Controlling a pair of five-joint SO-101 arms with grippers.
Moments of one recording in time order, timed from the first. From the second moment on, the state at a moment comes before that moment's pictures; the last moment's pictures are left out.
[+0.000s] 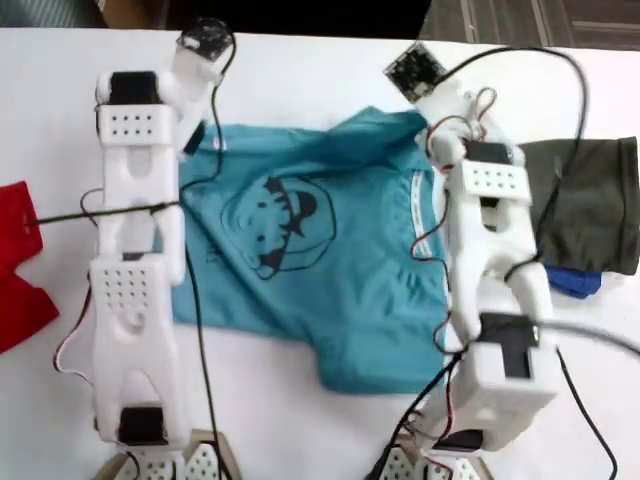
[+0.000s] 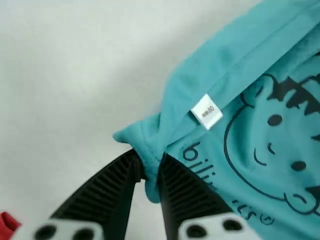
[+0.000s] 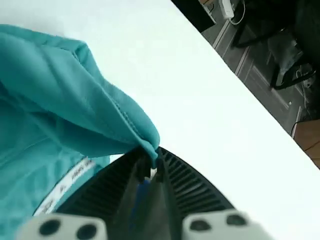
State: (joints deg) left arm -8.7 51.1 -70.9 100.2 -28.7; right arm 0.6 9.6 3.0 36.8 47.5
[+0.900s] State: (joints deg) left arm -15.9 -3.6 15.2 90.1 -37.2; right arm 0.8 -43.0 40.6 75.8 52.5
